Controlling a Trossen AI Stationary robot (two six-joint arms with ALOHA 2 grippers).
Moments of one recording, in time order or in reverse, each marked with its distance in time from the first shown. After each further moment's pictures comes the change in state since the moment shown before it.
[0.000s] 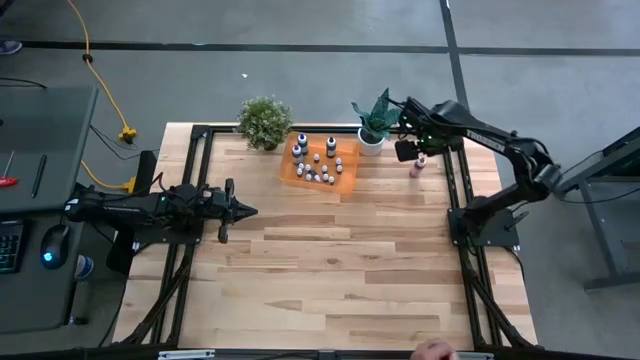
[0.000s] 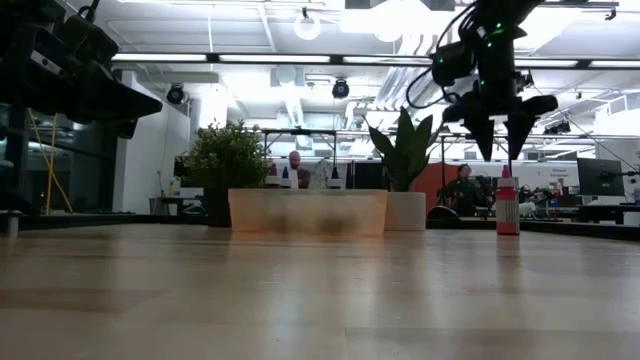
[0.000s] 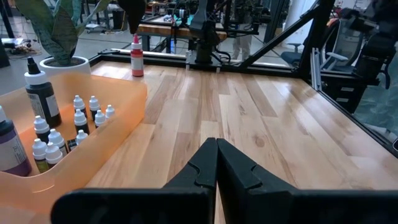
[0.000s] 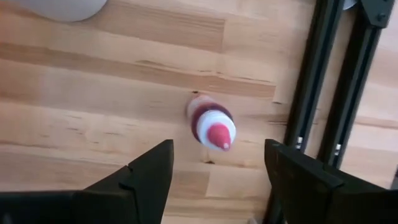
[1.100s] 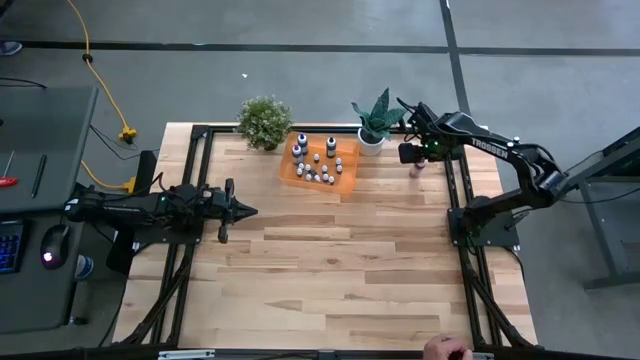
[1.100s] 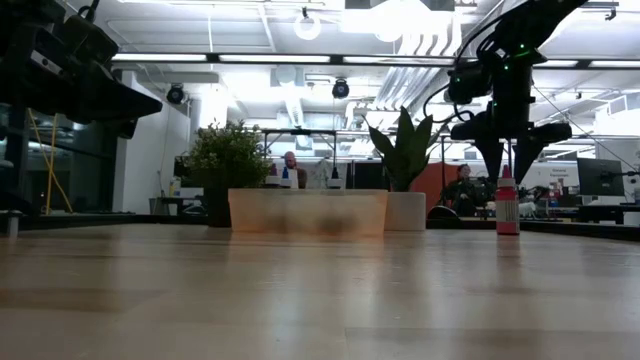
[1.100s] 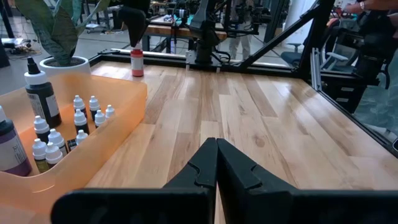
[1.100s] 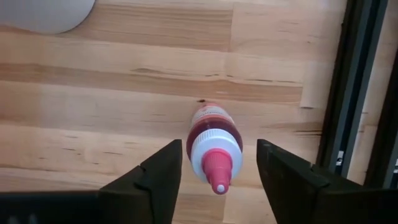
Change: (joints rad) left arm 0.000 0.000 0.000 0.000 0.000 0.000; right arm -0.099 -0.072 -0.224 0.257 -0.110 -0.007
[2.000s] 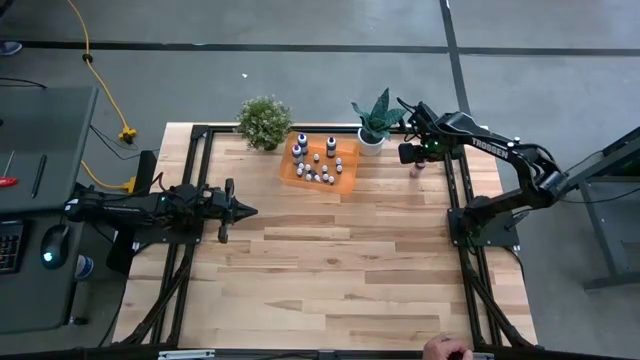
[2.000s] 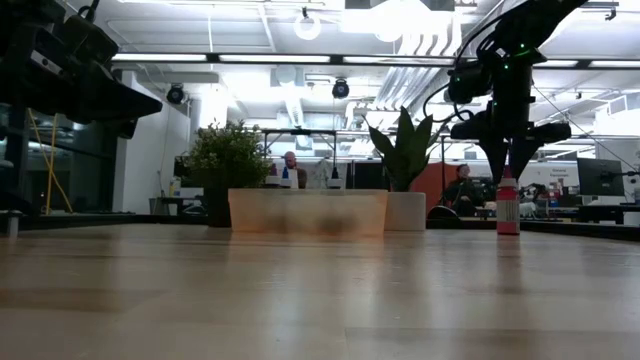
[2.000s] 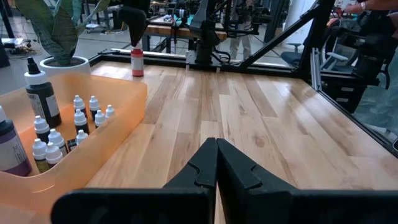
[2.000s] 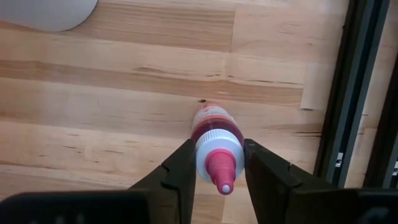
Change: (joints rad) left arm 0.000 0.000 0.000 0.000 0.000 0.000; right arm 0.000 0.000 0.001 -0.005 0.003 -0.018
